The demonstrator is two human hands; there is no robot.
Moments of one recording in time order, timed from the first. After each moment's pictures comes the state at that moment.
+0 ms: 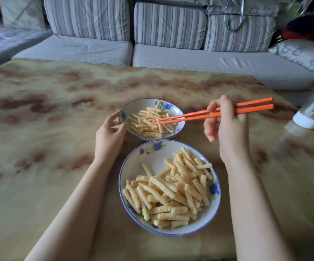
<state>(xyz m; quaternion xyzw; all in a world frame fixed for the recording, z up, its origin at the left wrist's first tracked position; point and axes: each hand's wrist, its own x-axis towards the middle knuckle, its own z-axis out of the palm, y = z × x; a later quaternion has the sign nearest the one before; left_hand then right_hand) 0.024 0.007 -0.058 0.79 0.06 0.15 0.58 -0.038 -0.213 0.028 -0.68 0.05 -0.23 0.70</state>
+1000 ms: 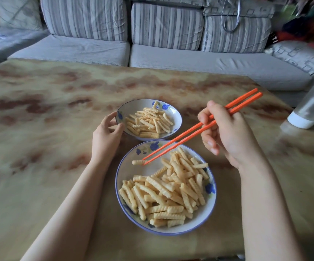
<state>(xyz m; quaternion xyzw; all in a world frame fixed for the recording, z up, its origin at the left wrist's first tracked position) 0.023 0.007 -0.057 0.80 0.07 0.14 0.58 -0.061 -0.221 0.044 -0.74 -0.01 -0.09 0.66</state>
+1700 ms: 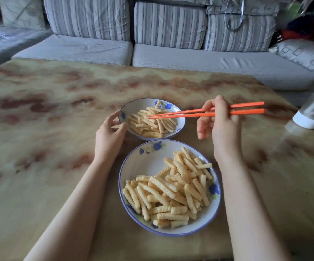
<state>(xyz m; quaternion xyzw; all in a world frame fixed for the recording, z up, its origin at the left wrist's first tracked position) 0.023 0.007 -0.057 0.79 0.07 0.14 0.59 -0.031 -0.207 0.022 -0.67 0.04 -0.23 0.71</state>
